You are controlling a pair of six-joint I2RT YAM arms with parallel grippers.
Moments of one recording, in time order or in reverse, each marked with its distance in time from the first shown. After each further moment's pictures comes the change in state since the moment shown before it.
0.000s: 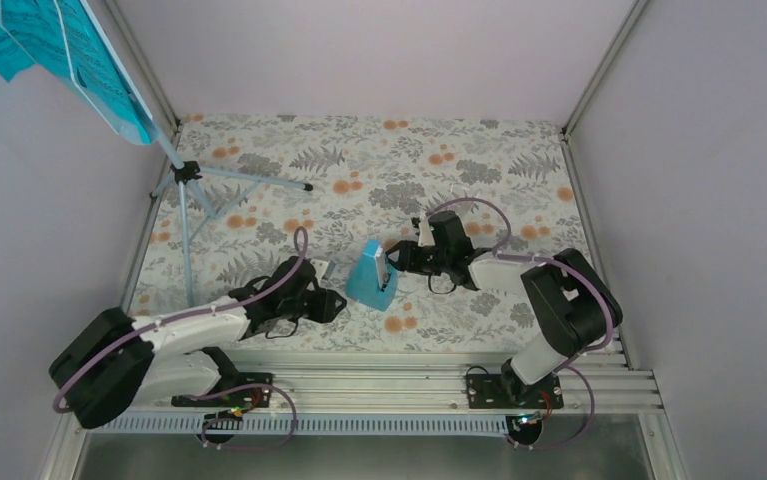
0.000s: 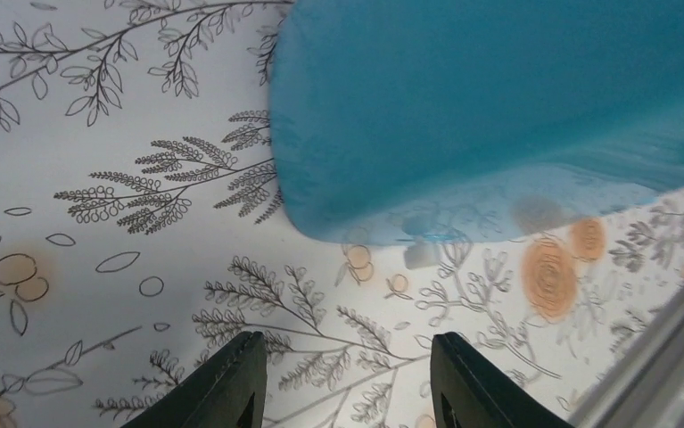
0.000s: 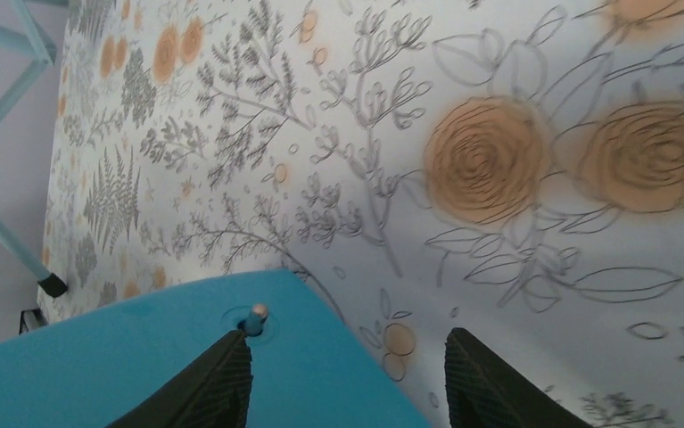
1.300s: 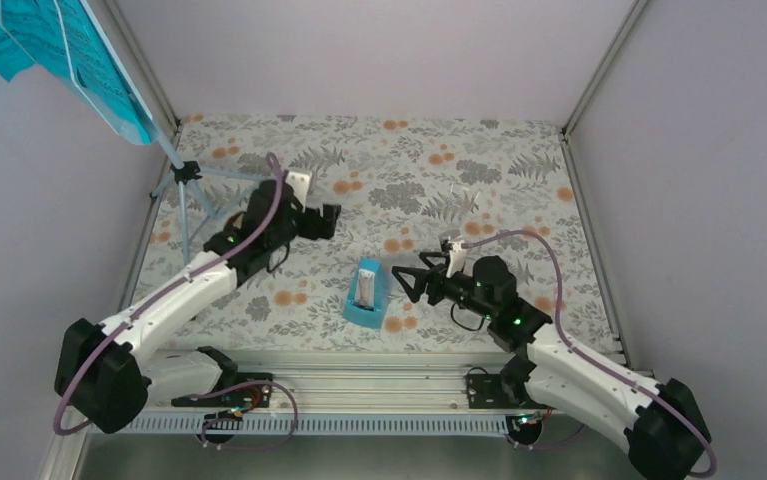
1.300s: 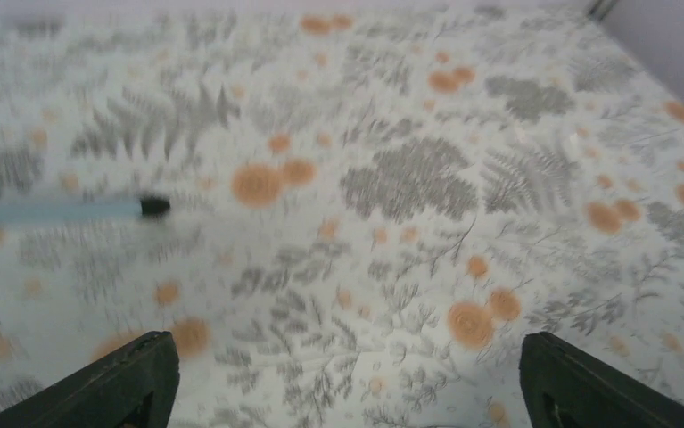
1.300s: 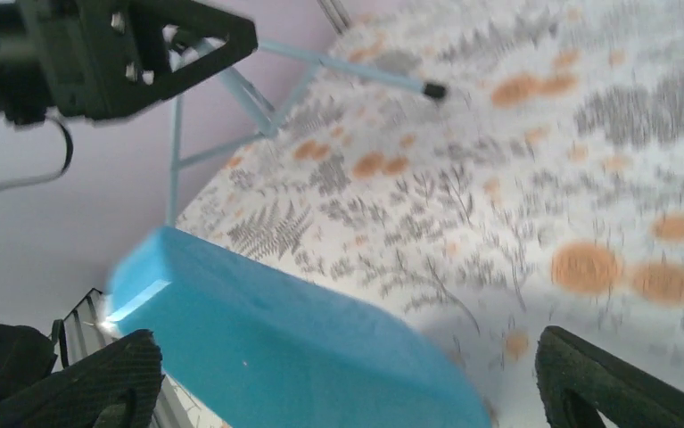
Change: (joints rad) left arm 0.204 0.076 0.446 -0.118 -0.254 0.271; right arm 0.194 -0.783 -0.332 0.004 0.236 -0.114
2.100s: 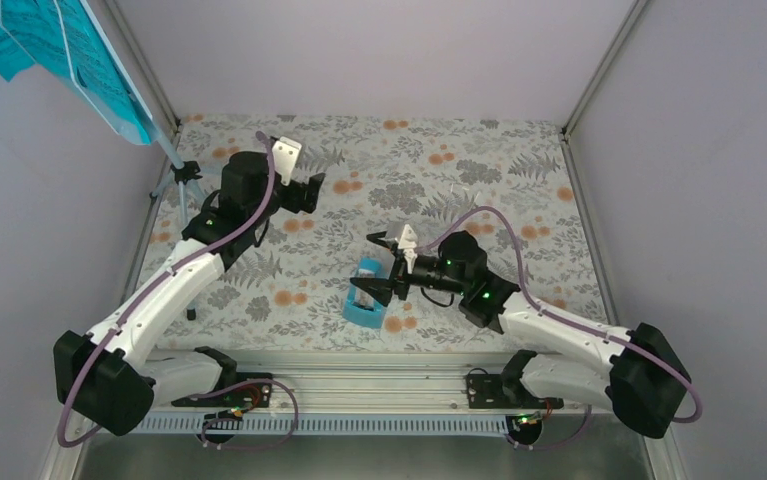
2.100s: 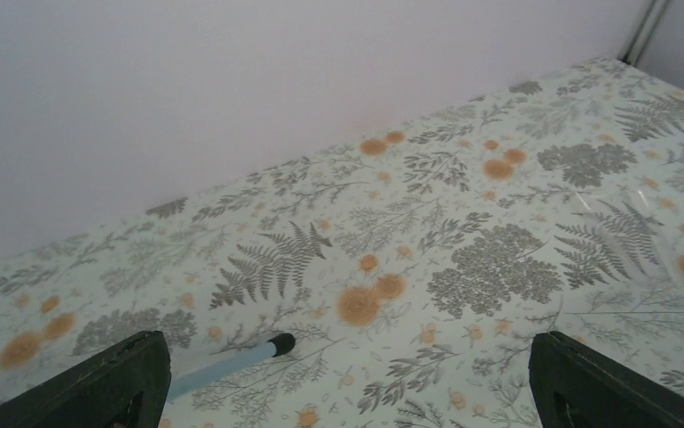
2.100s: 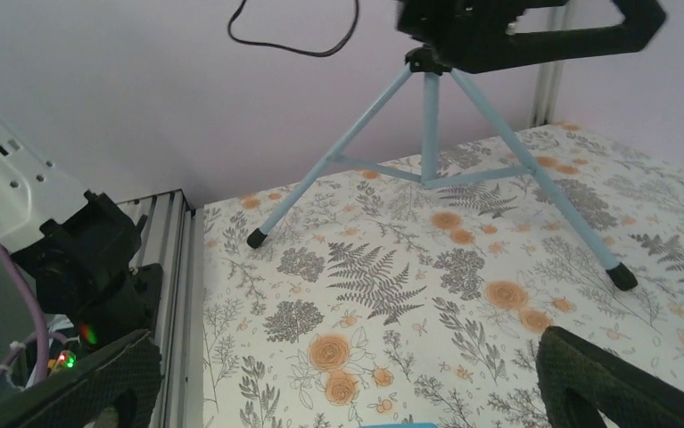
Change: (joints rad) left arm 0.148 -0.018 0.216 -0.043 0.052 0.338; right arm 0.122 0.268 0.245 0.192 -0.247 -0.495
